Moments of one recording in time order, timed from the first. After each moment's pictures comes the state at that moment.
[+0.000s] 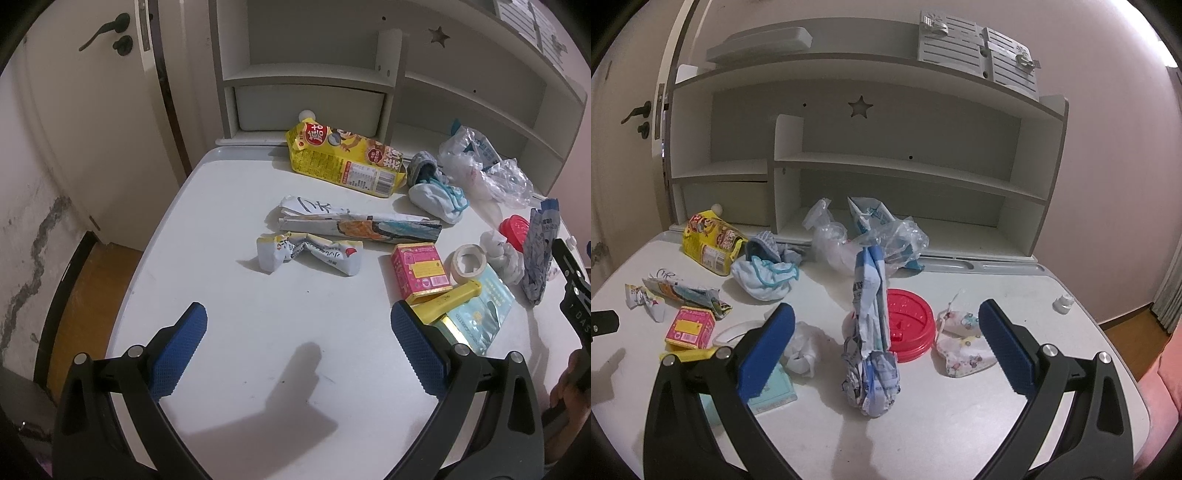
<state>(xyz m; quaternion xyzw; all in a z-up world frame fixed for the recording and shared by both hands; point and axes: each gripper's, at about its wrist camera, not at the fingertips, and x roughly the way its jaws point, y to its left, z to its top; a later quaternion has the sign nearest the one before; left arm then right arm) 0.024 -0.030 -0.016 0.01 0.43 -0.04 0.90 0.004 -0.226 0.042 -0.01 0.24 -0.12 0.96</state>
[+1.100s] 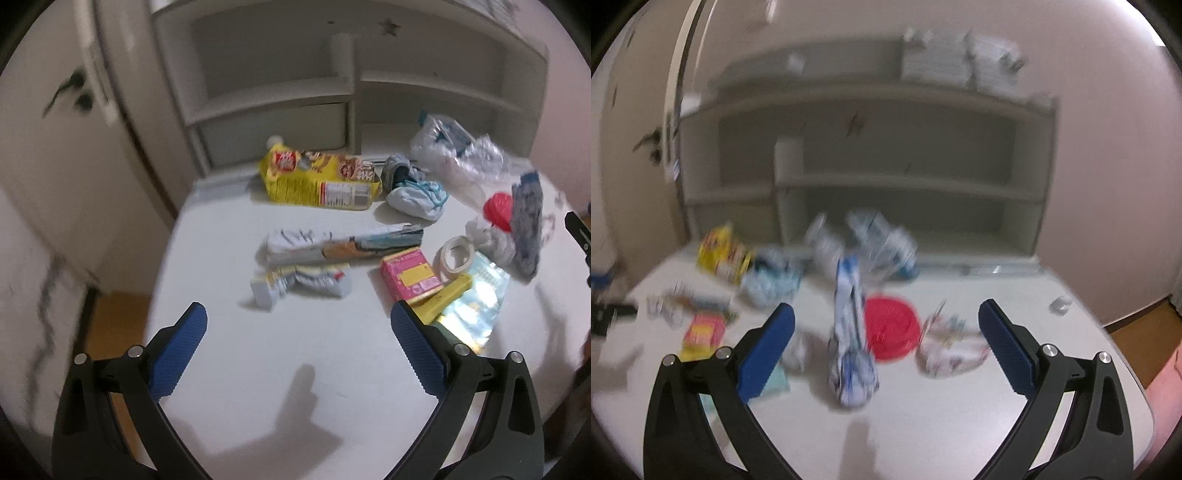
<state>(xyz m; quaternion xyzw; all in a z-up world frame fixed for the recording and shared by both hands) 0.035 -0.045 0.005 0.12 0.40 -0.09 0.90 -0.015 -0.259 0.052 0.03 0.24 -0.06 0.97</state>
